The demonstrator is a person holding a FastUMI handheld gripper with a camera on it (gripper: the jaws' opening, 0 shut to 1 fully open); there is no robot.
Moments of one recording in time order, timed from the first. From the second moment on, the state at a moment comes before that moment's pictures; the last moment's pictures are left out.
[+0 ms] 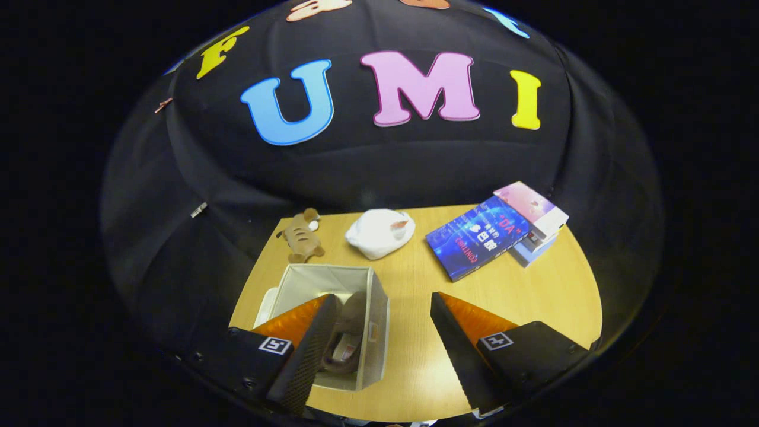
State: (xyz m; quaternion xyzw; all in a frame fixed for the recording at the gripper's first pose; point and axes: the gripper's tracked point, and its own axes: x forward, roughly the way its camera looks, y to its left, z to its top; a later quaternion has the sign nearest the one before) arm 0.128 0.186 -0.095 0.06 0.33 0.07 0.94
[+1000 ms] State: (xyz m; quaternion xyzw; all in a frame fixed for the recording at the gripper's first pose) arm 0.035 0.002 0.016 0.03 0.07 0.11 0.99
